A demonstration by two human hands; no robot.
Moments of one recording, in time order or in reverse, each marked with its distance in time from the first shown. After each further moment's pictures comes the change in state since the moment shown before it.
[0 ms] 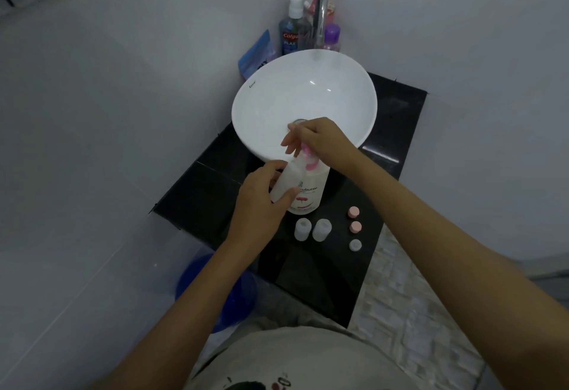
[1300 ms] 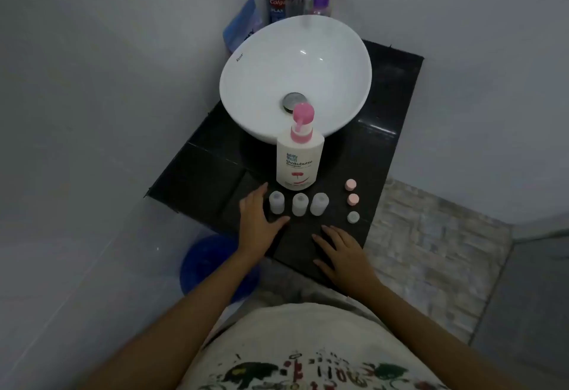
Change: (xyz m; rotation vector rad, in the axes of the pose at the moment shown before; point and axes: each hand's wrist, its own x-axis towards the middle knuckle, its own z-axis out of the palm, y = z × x) left_hand -0.035 -0.117 0.064 0.138 -0.028 -0.216; right_hand -0.193 0.186 0.103 -0.907 -0.087 0.038
